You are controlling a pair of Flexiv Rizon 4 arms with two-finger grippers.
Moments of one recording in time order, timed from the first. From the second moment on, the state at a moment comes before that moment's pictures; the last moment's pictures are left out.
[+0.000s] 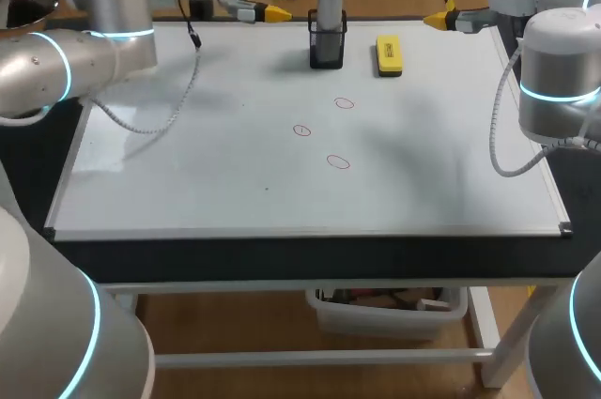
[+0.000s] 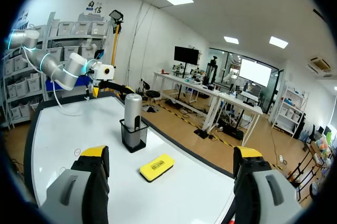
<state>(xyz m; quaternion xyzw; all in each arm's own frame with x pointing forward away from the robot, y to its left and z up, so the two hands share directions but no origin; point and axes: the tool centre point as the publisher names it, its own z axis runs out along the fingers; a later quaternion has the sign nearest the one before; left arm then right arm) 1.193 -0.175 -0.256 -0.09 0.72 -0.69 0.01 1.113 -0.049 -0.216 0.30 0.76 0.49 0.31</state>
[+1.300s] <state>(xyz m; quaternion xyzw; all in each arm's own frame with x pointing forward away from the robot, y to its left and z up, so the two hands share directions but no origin) 1.199 -0.286 -0.275 -0.08 0.70 -0.71 -0.02 1.113 -0.049 -0.216 0.30 0.76 0.49 0.31</state>
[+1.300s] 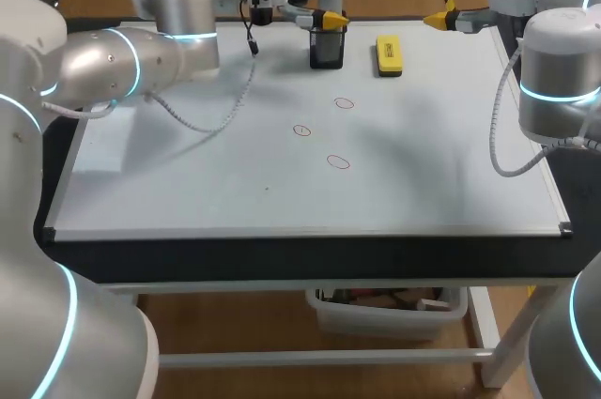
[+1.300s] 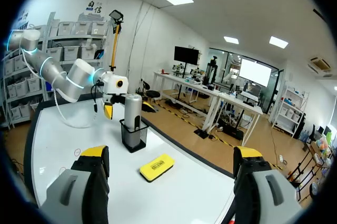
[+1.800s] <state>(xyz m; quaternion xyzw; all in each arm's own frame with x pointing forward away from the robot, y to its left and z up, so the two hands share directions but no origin) 1.205 -0.291 -0.278 -0.09 0.70 -0.70 -0.01 1.113 -0.049 -0.216 0.30 0.76 0.49 0.31</state>
